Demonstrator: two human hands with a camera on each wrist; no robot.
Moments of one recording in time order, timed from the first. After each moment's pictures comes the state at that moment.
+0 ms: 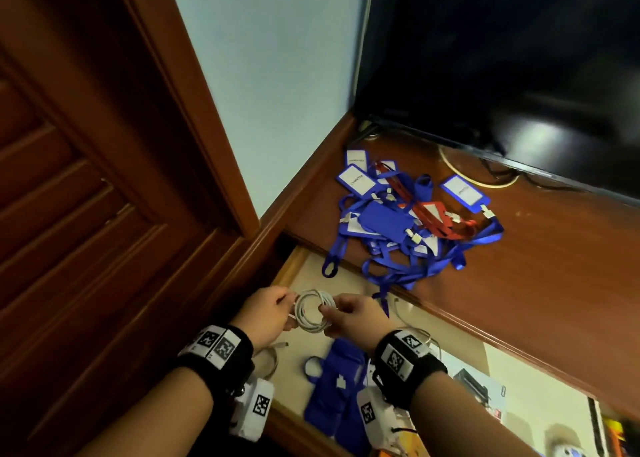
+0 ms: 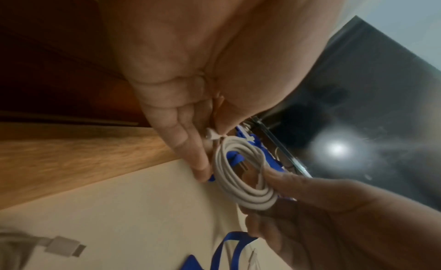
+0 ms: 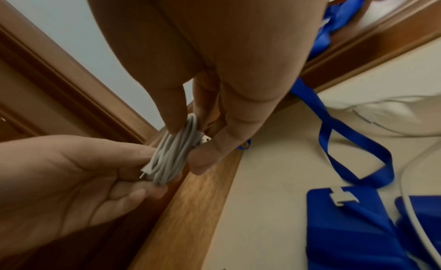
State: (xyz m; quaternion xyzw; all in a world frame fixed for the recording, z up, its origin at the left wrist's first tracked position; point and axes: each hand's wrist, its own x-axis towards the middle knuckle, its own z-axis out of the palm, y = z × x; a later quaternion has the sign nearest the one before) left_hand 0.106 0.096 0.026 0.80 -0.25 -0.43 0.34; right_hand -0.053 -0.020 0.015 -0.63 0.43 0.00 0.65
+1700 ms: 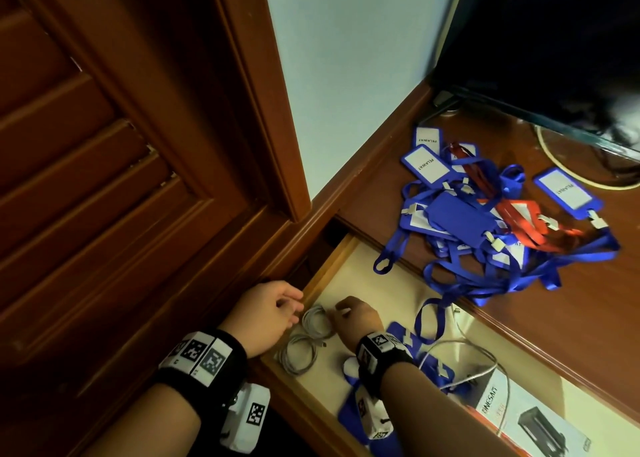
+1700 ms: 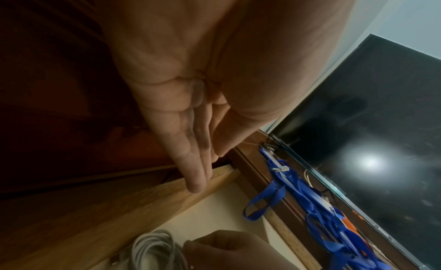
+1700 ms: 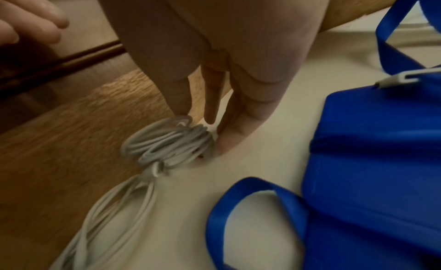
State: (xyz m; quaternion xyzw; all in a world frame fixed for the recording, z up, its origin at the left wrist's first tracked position) left_hand 0.152 0.150 0.018 0.83 -0.21 -0.42 0.29; right_hand 0.026 0.009 -0.107 -0.74 0.45 0.14 0.48
